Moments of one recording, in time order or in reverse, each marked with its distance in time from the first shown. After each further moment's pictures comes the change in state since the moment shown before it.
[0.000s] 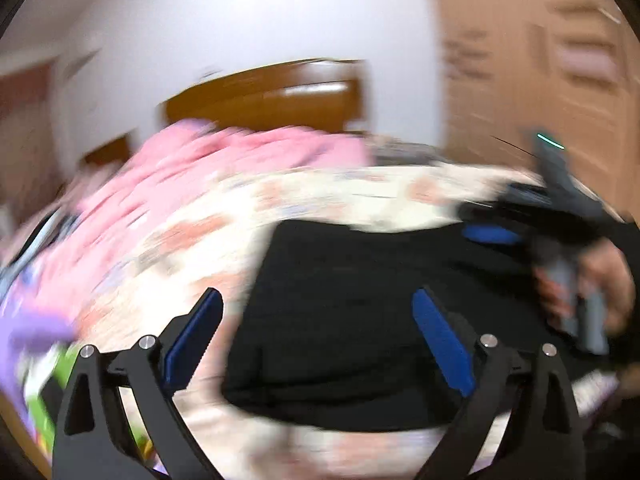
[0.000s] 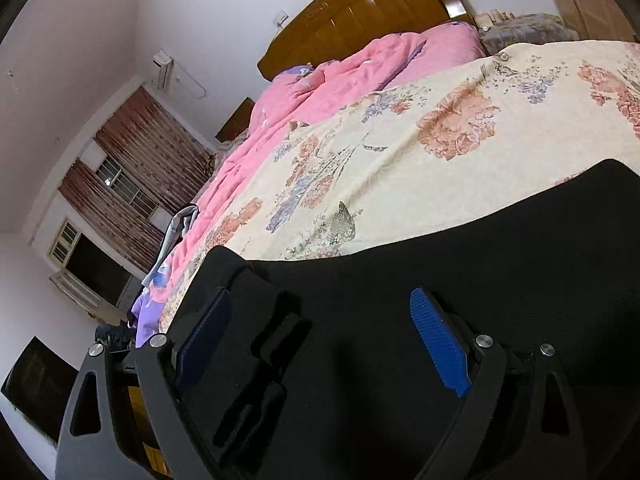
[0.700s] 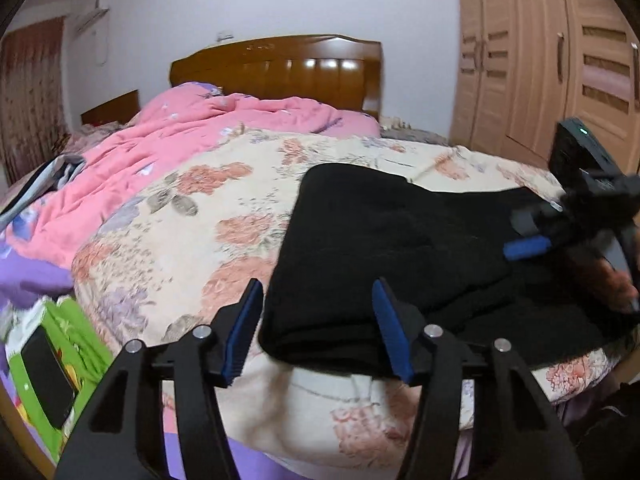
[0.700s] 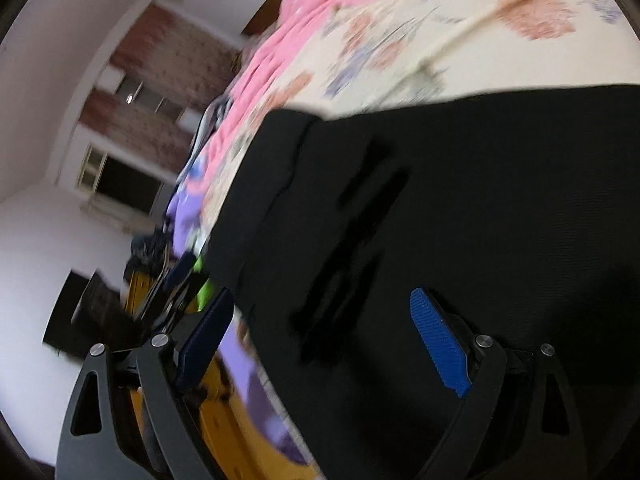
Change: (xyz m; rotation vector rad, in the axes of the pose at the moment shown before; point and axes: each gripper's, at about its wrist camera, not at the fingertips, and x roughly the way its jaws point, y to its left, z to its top) left arm 0.009 0.023 -0.038 -0.065 0.068 -0.090; right arm 0.015 0.051 -0.040 -0.036 0.489 0.144
